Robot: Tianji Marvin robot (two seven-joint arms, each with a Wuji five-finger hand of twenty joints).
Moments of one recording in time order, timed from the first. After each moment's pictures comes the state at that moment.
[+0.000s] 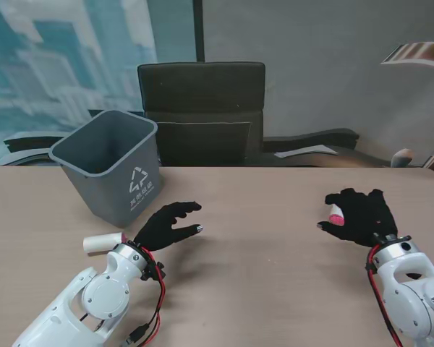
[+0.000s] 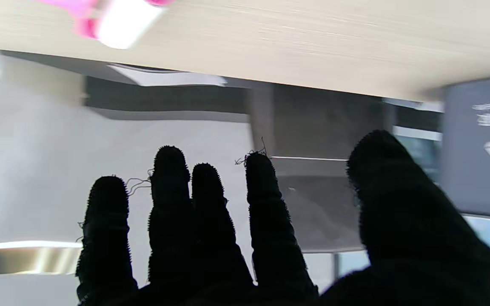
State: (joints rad) left arm 1.59 -1.14 -1.12 -1.60 0.37 -0.18 0.10; right arm -1.90 -1.09 1.66 -1.89 -1.13 -0.11 -0.06; left_hand 0.76 -0.35 0.37 0.06 0.52 0.20 0.28 0.37 0.48 0.28 0.41 0.42 0.37 0.27 0.49 0.54 0.11 0.36 0.83 0.65; right_hand 0.49 -0.37 0.50 -0.06 0.60 0.08 0.35 0.67 0.56 0.24 0.52 0.46 0.65 0.17 0.43 0.44 0.18 0.37 0.98 0.59
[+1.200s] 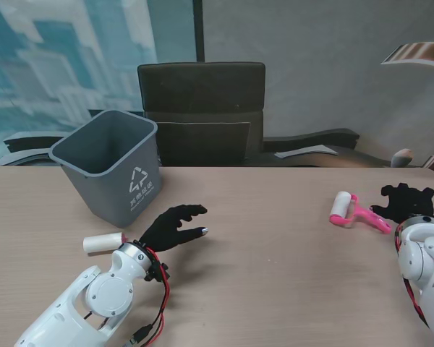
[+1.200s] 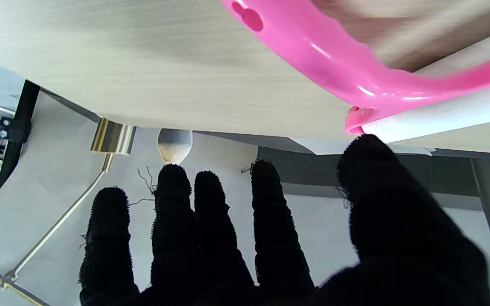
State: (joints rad) left arm 1.57 -1.14 -1.09 -1.59 0.35 -0.16 0.07; right arm -1.41 -1.02 1.53 -1.14 -1.12 0.08 -0.14; left_hand 0.76 -0.35 0.37 0.06 0.52 0.20 0.28 0.37 0.48 0.28 0.41 0.42 0.37 0.28 0.49 0.54 0.11 0.36 0.83 0.66; right_hand 0.54 -0.33 0.48 -0.06 0.53 0.05 0.32 0.67 0.48 0.25 0.55 0.45 0.53 0.16 0.36 0.40 0.10 0.36 0.86 0.59
